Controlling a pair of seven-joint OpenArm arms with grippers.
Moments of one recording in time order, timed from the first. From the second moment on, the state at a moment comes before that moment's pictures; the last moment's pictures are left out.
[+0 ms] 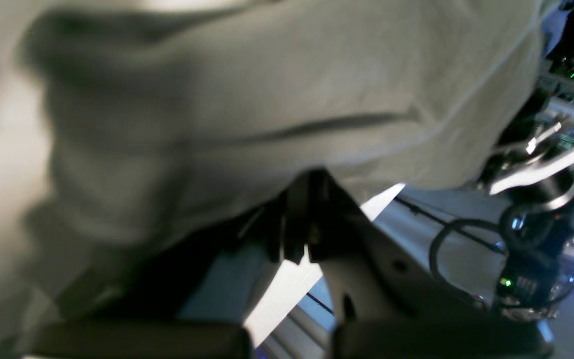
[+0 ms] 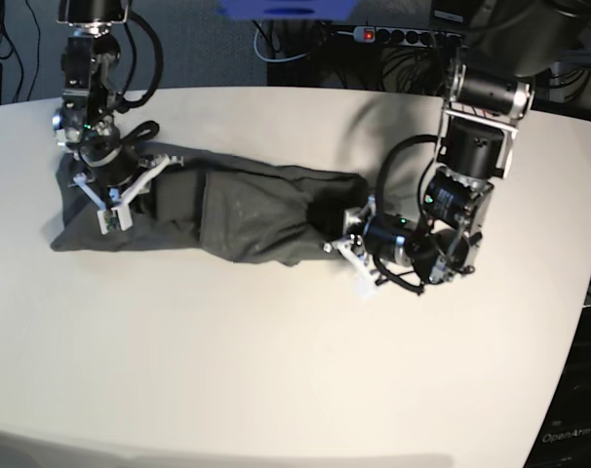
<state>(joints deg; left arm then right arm) -23.4 -8.4 12.6 50.0 -57.8 -9.1 73.5 -14.9 8.8 11.5 88.8 4.9 18.9 -32.3</state>
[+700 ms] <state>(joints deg) -24.1 -11.5 12.5 50.0 -57.5 -9.3 73.5 -16.4 15.4 11.3 106.6 2.3 18.7 -47.3</state>
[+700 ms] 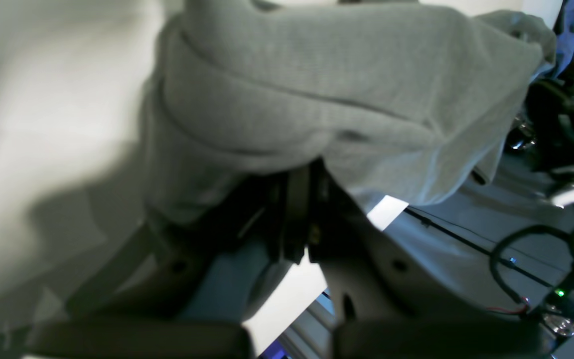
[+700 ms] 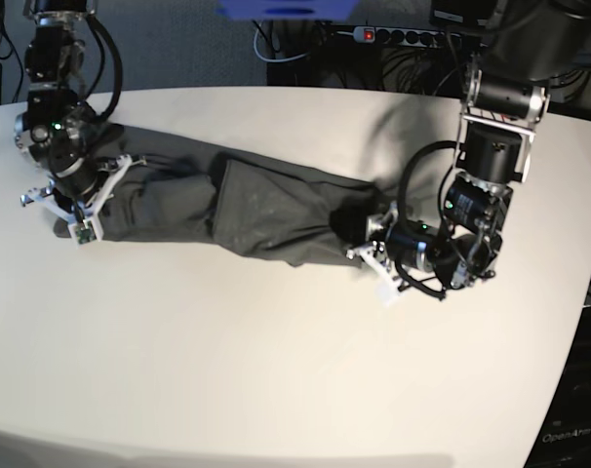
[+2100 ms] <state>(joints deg) -22.1 -14.4 12.1 50.4 -59.9 -10.0 72.2 -2.4 5.5 40.3 102.2 1.9 38.7 -59.1</state>
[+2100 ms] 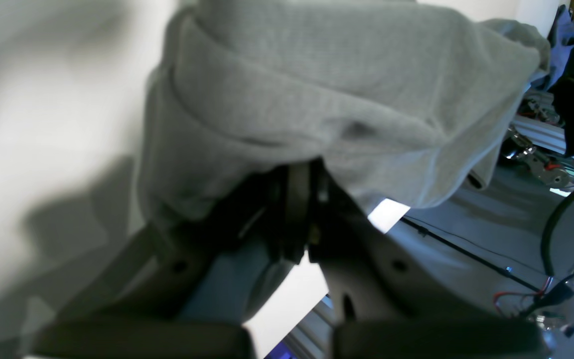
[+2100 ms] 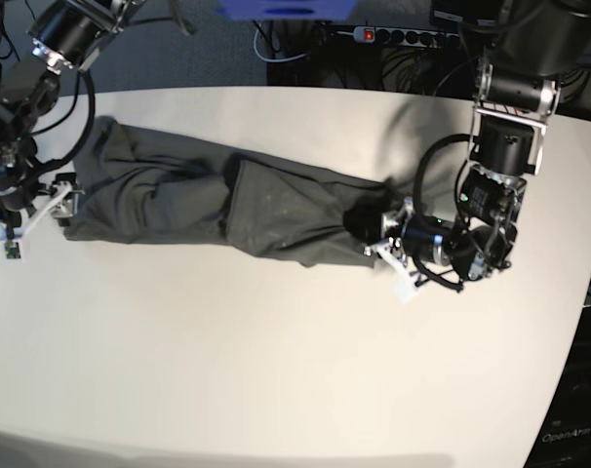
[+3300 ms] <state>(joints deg) -22.1 -14.4 12.1 50.4 -59.8 -9.9 72.2 8.4 7.1 61.5 84.4 30.5 38.3 -80.9</state>
